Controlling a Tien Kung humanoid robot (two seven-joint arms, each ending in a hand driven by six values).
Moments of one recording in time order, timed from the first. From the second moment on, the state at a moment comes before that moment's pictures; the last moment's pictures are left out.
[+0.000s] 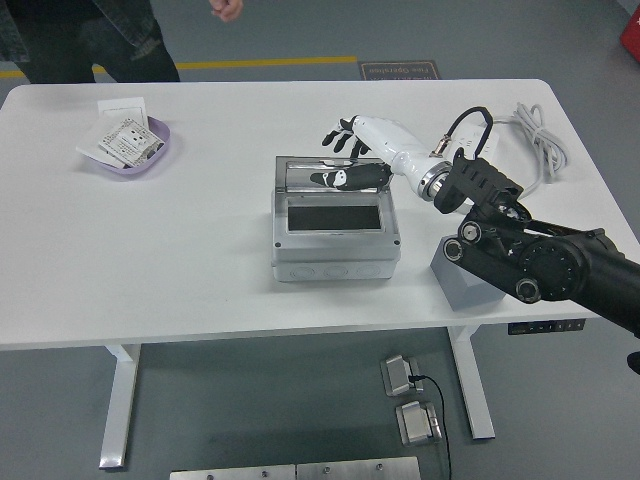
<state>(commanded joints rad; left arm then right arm) -0.03 0.29 -0.25 -0.21 0.15 0.07 0.13 0.91 -0.32 0.38 1.06 -1.52 -0.28 -0.01</state>
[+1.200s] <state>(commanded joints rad) -0.02 0.28 -0.24 -0.21 0.15 0.07 0.13 0.79 -0.39 0.43 1.22 -1.61 -0.25 -0.07</state>
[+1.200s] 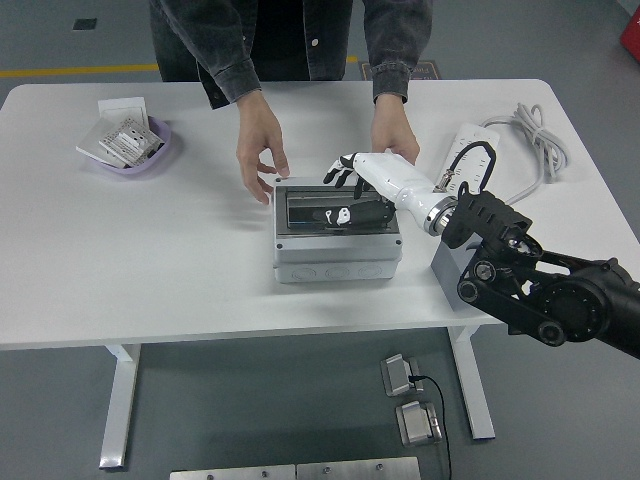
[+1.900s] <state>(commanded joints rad) -0.01 0.28 -0.23 -0.20 0.13 0.07 0.13 0.47 -0.43 0.94 1.34 -1.66 -0.24 -0.01</state>
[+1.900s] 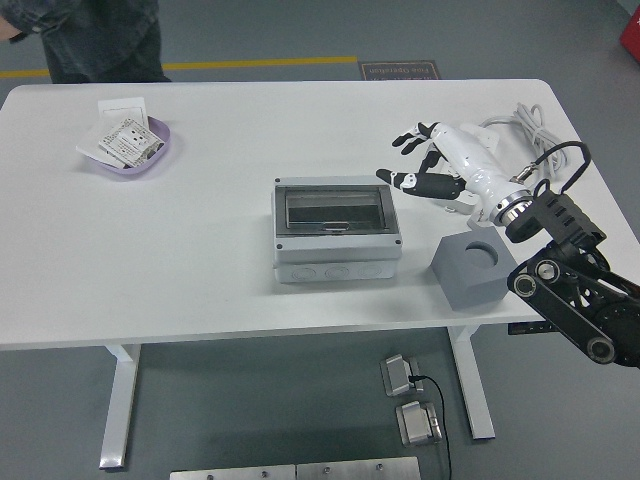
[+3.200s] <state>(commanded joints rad) 0.00 0.27 -0.28 -0.20 0.16 0.07 0.13 0.13 -0.32 1.32 1.34 -0.88 -0.19 0.34</state>
